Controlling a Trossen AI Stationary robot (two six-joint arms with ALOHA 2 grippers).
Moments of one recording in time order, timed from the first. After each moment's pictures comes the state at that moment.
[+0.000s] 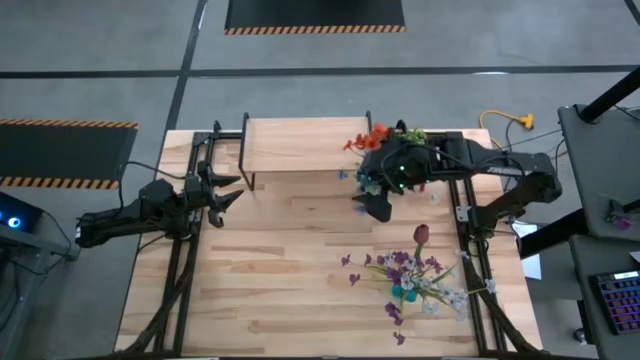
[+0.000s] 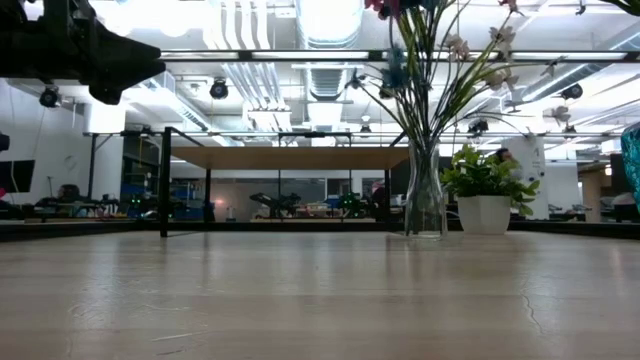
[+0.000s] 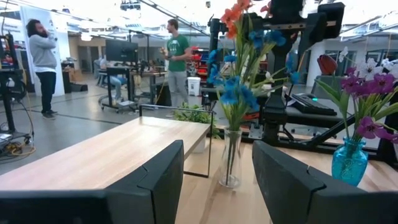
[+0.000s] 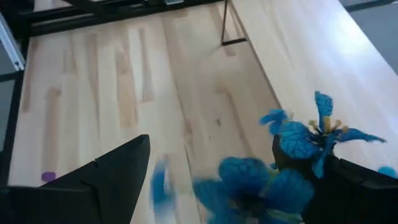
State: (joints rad) left arm 0.15 0.00 0.17 -0.05 -0.17 -0.02; right arm 0.00 1.46 1.66 -0.98 0.11 0.21
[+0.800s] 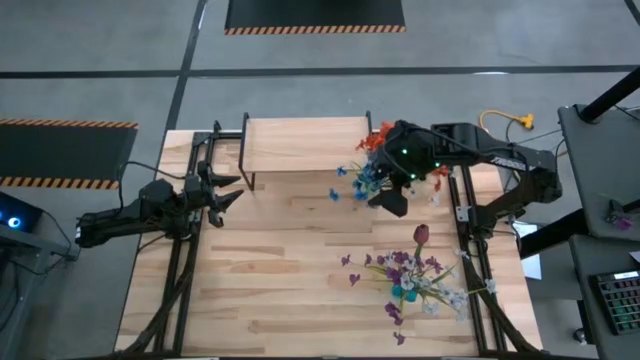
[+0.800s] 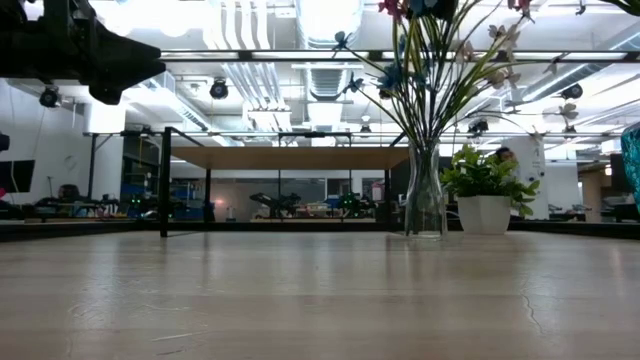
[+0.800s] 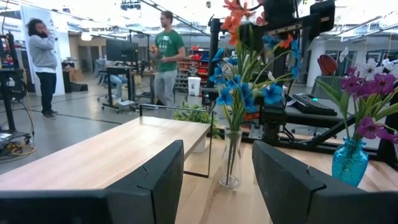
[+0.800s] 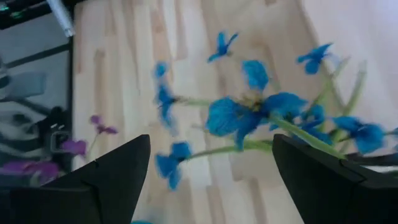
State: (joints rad) left arm 0.15 0.00 0.17 -0.05 -0.17 -0.02; right arm -0.11 1.45 1.71 -1.17 -0.18 0.20
